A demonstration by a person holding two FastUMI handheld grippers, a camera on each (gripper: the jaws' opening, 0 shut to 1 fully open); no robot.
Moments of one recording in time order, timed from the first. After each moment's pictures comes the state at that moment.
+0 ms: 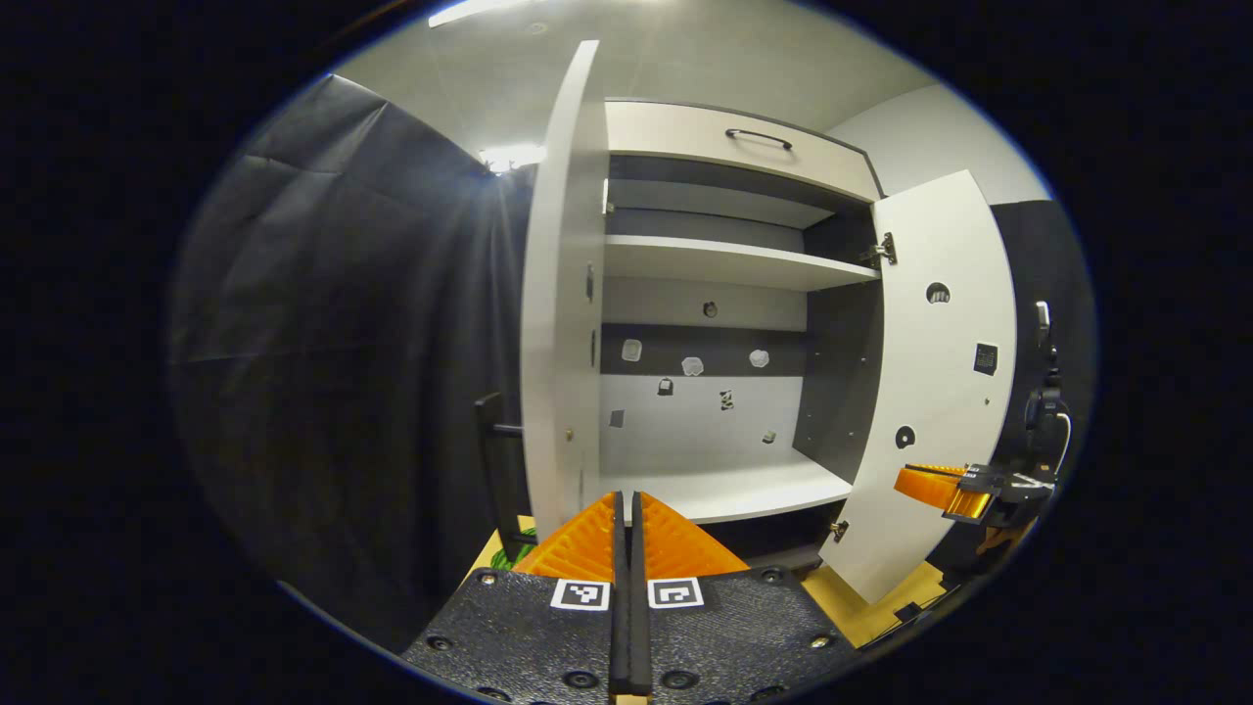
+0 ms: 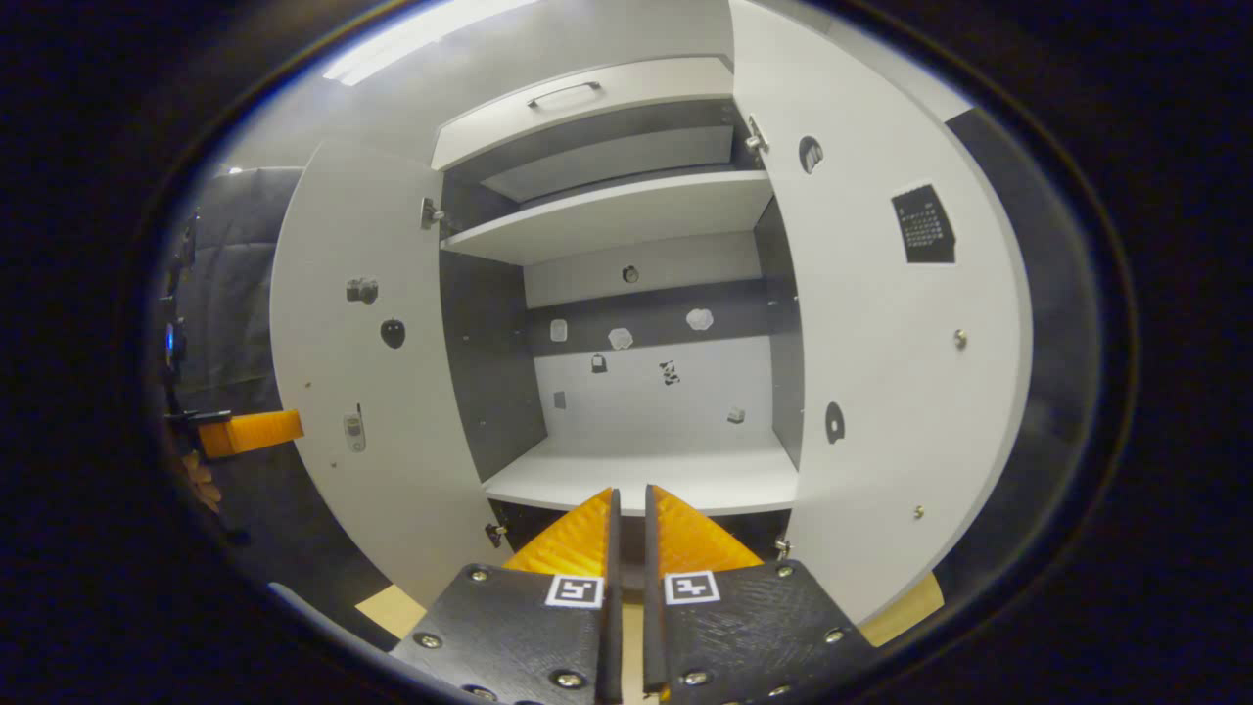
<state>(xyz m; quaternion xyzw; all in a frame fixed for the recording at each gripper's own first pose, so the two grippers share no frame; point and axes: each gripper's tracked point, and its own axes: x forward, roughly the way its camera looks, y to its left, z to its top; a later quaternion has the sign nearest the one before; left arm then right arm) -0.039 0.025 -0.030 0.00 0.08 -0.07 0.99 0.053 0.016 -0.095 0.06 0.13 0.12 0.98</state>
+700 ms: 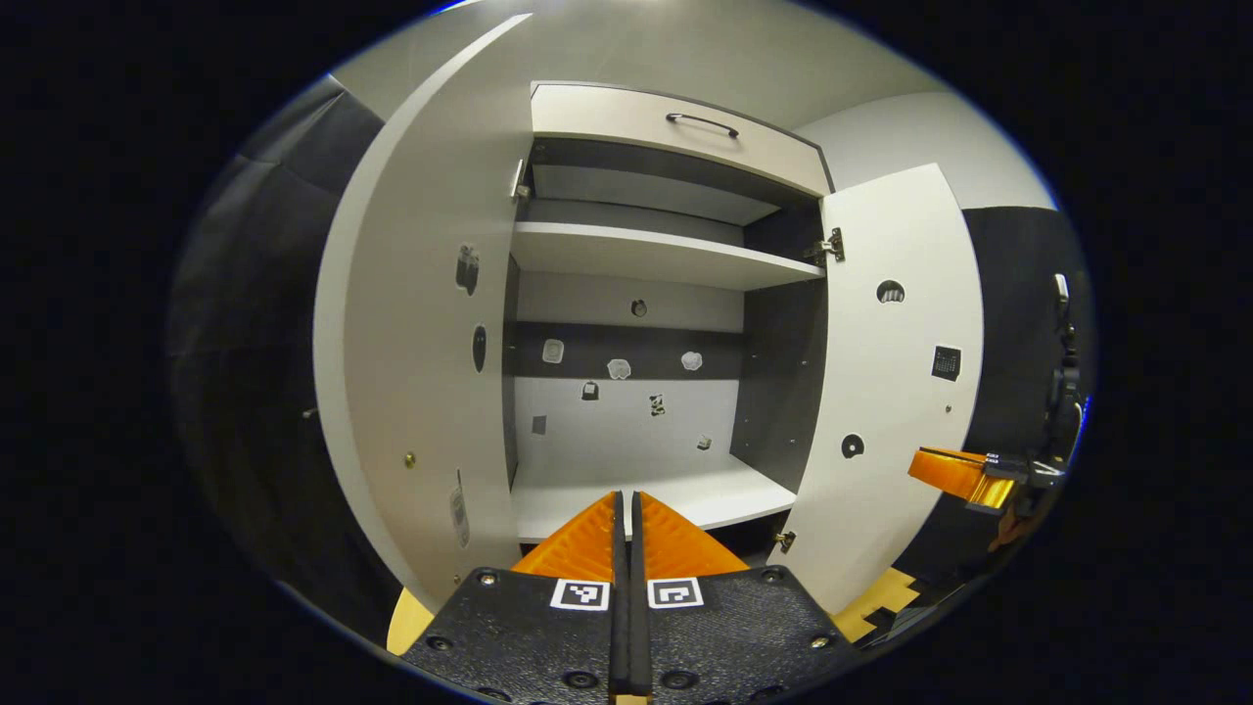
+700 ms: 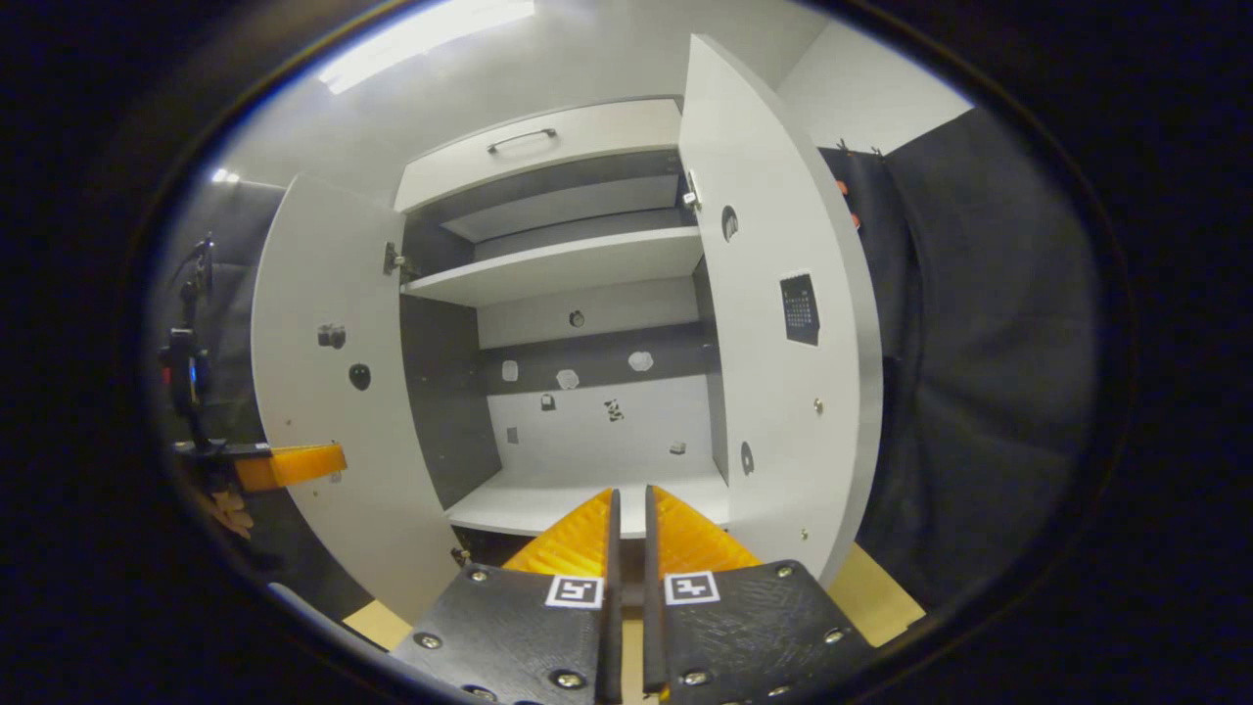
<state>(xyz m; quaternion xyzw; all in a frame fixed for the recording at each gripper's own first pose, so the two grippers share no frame) -0.005 -0.033 -0.036 -0.02 0.08 -0.15 0.99 0.037 -0.024 -0.057 0.07 0.09 0.04 0.99</state>
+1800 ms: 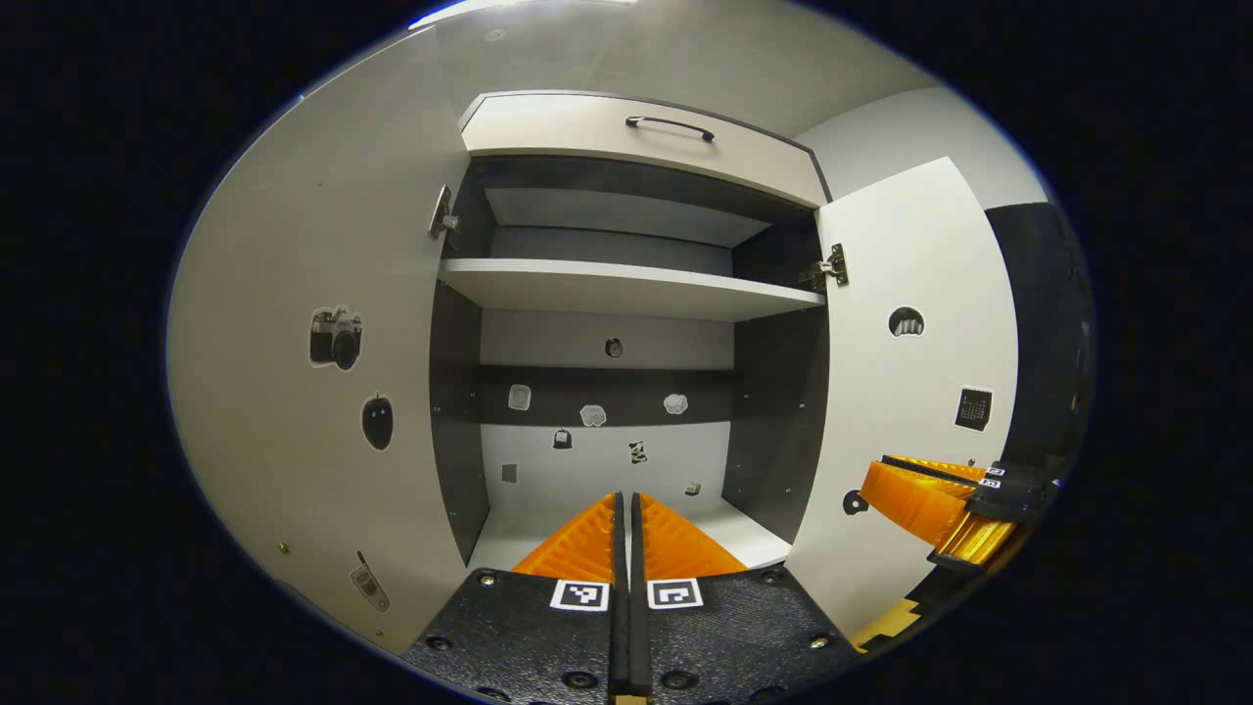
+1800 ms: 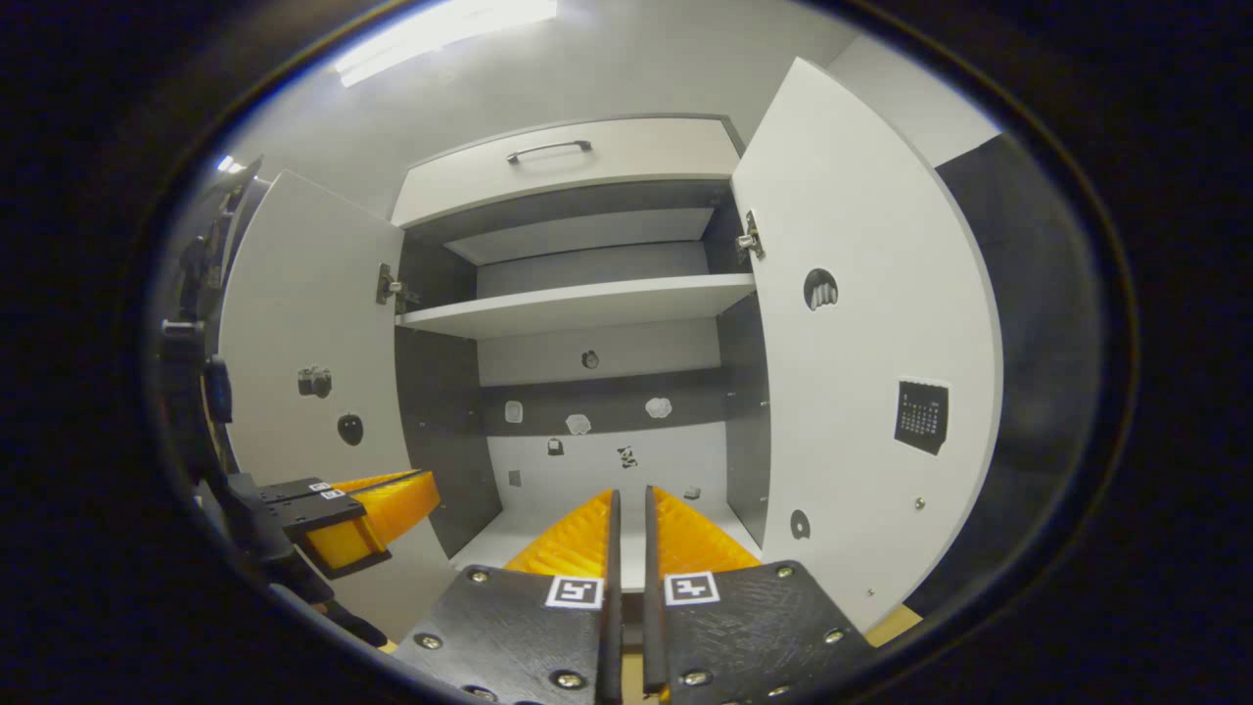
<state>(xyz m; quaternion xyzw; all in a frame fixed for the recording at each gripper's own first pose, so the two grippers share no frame) 0.054 -0.088 0.004 0.00 0.04 -0.14 0.99 0.093 0.035 -0.005 0.06 0.06 0.02 1.00</state>
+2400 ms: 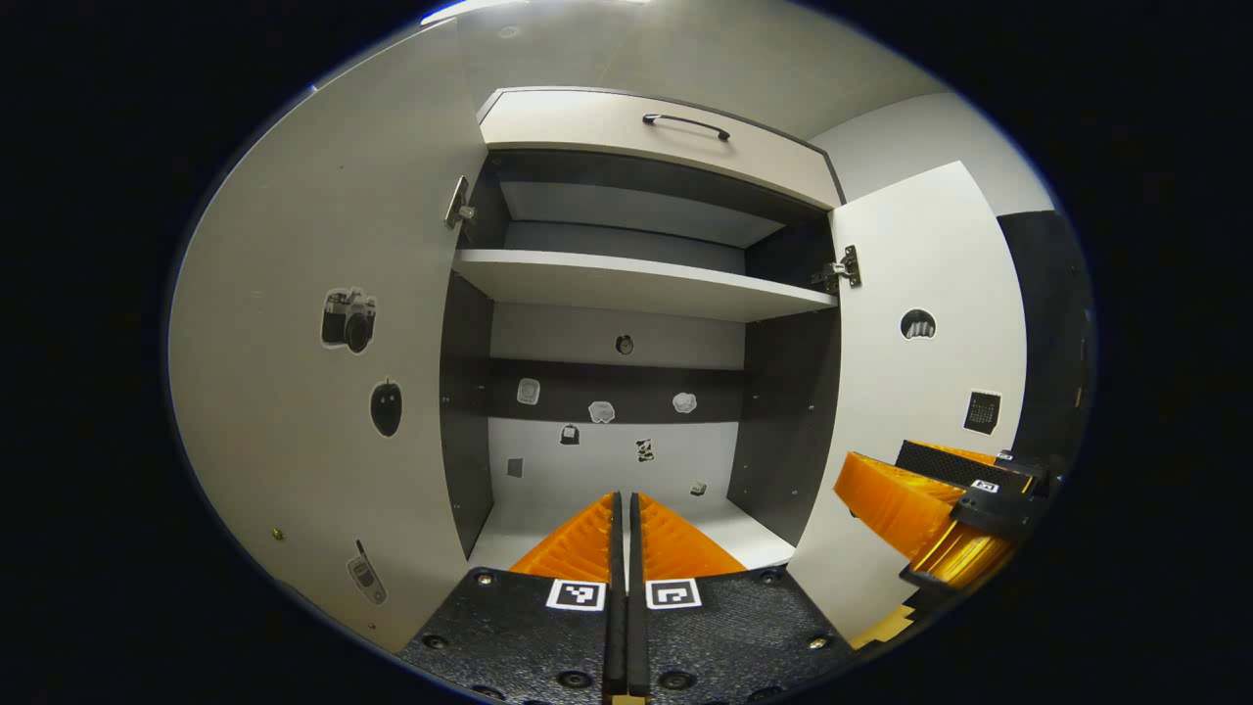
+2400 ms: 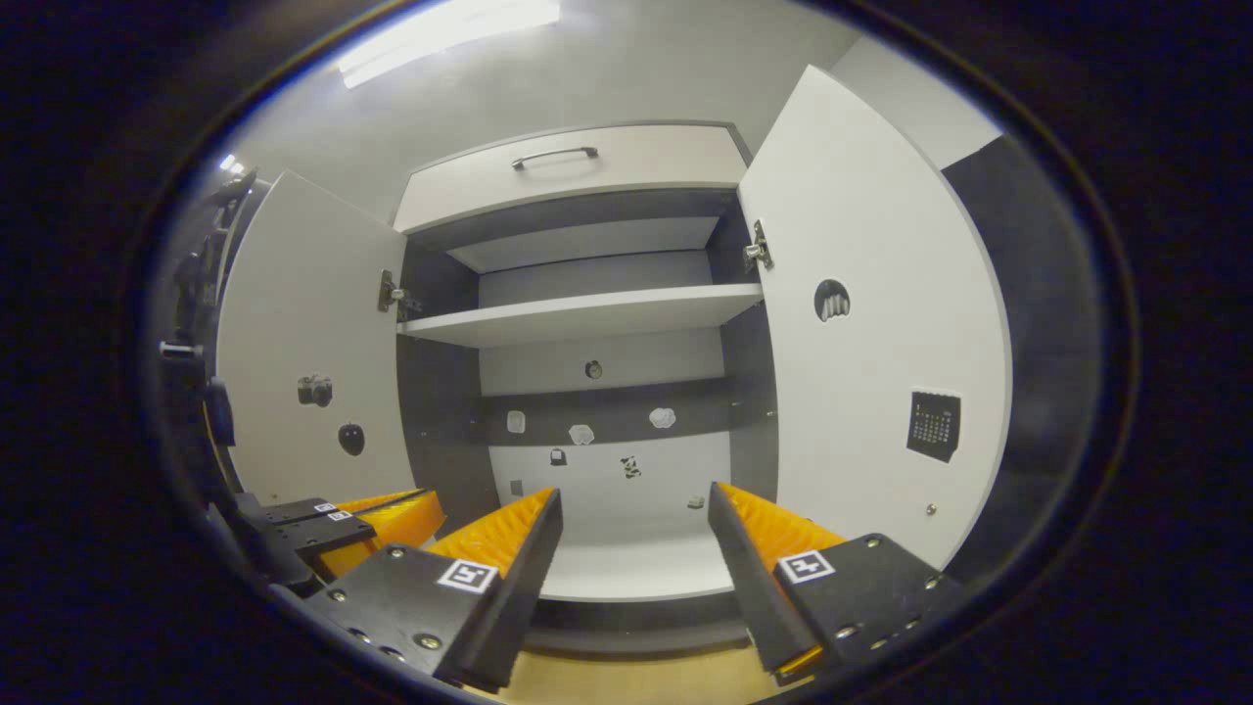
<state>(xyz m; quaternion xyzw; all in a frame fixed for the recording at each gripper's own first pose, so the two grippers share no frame) 0.057 -0.083 -0.002 -0.02 0.04 -0.13 0.99 0.100 0.045 0.000 0.06 0.05 0.02 1.00</state>
